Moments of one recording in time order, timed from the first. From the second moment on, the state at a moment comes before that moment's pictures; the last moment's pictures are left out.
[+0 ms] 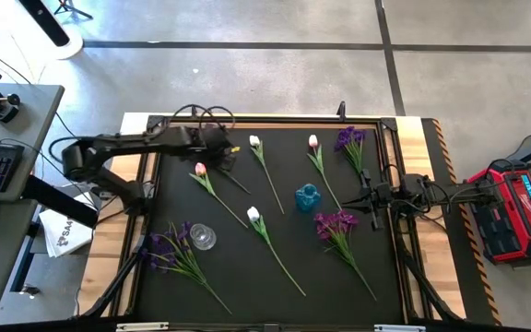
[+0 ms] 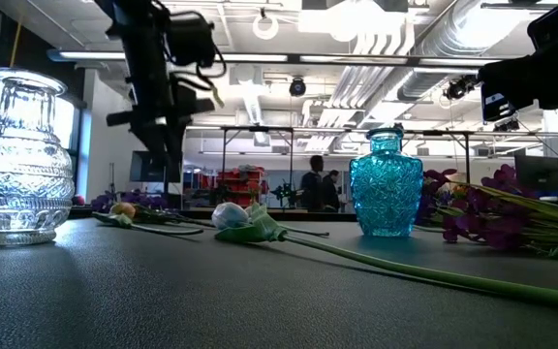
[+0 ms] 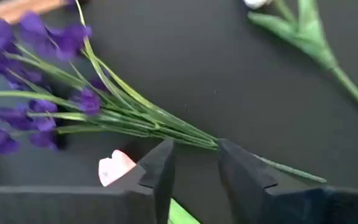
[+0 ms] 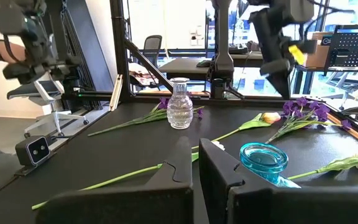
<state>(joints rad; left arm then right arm) 0.39 1.46 1.01 -0.81 -0.29 -0.75 0.09 0.03 0.01 0.02 -0.08 0.00</state>
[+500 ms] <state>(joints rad) 0.50 1.68 1.01 -0.76 -0.12 -0.97 0.09 0.03 0.01 0.02 -0.08 0.00</state>
